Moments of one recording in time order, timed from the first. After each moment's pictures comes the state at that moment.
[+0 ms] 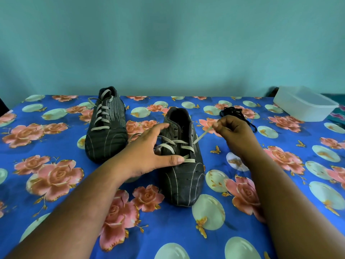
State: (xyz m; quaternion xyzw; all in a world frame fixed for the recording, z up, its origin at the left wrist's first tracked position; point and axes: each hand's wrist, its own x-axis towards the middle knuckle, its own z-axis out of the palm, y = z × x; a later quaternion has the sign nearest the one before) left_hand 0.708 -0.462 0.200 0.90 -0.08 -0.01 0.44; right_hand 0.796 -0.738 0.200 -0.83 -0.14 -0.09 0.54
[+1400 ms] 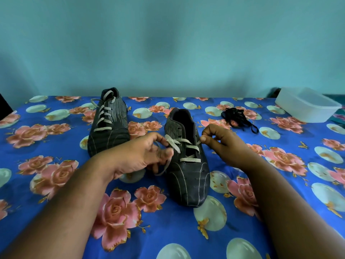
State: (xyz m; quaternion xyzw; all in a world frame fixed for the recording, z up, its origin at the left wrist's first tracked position) left_hand 0.700 -0.449 0.213 0.79 -0.08 -0.16 0.58; right_hand 0.781 -0.724 0.202 -0.86 -0.32 -0.04 0.40
